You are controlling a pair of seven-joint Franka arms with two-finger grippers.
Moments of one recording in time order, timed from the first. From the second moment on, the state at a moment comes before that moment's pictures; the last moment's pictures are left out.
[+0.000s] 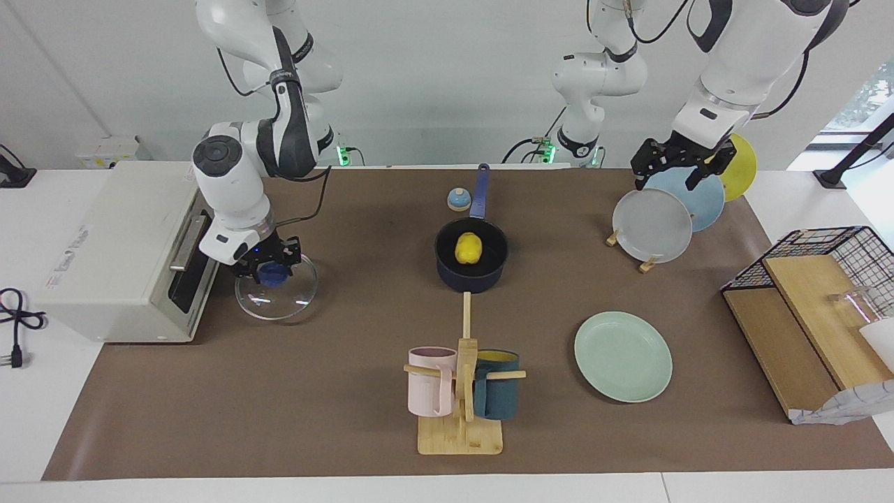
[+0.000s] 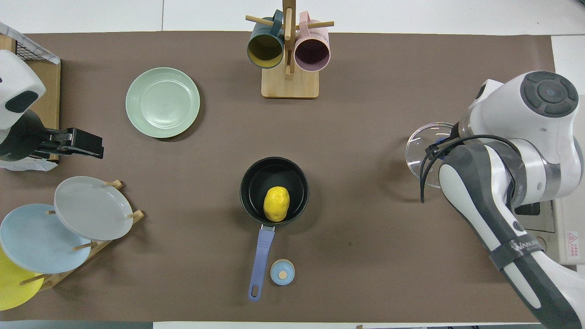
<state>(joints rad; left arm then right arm) -0.11 -0.04 -0.05 -1.62 -0.01 1.53 -0.08 0.05 0.08 0.00 -2.15 -0.08 2.23 -0.20</state>
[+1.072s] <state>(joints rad) -0.51 -0.07 -0.11 -1.88 -0.03 1.84 -0.52 0.05 0.05 0.01 -2.26 -0.08 2.37 -0.20</state>
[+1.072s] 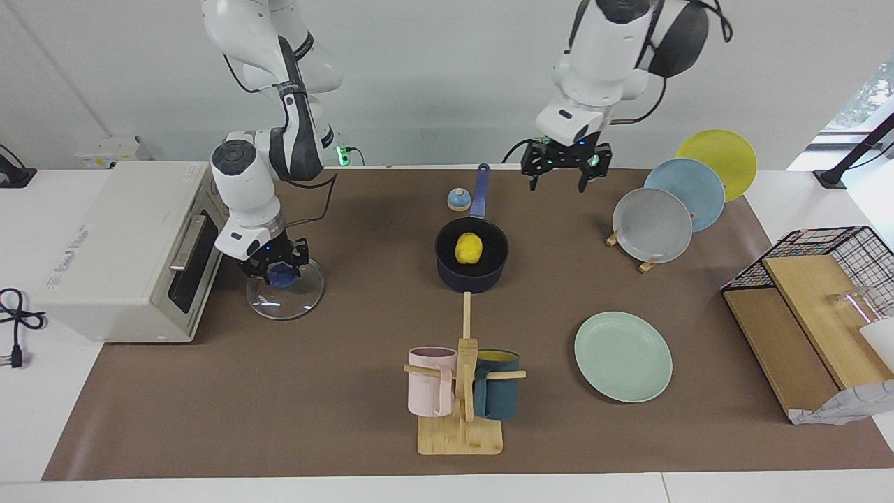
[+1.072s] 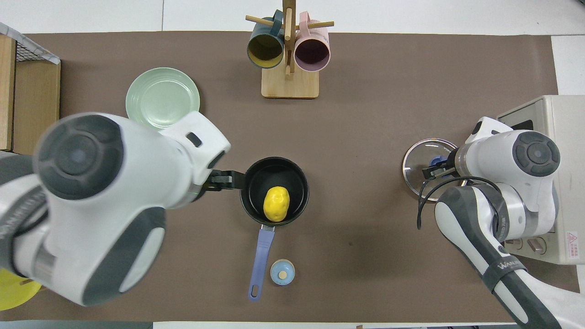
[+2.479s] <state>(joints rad) -0.67 0.14 -0.10 -2.14 -0.06 2.32 -0.81 0.04 -0.05 0.00 -1.65 -0.06 1.50 0.01</state>
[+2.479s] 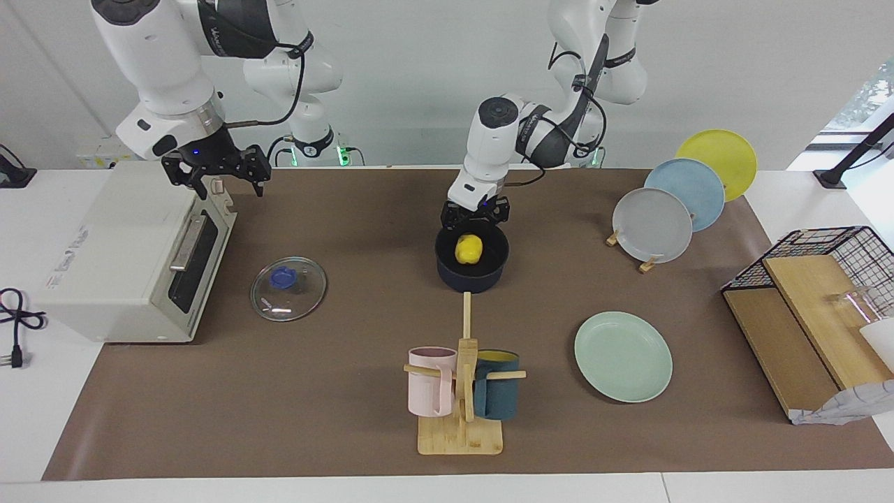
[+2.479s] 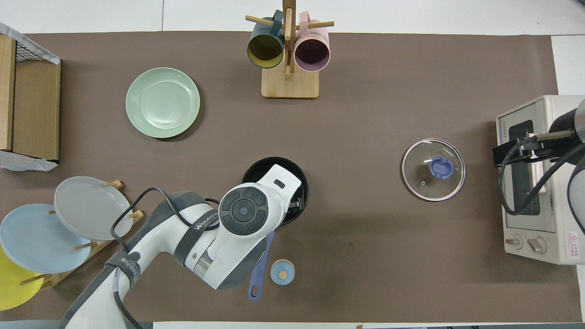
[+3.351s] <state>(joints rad) -0.67 0.18 -0.10 -2.13 -0.06 2.36 -0.82 0.02 -0.05 0.00 -1.65 -0.06 1.49 0.01</state>
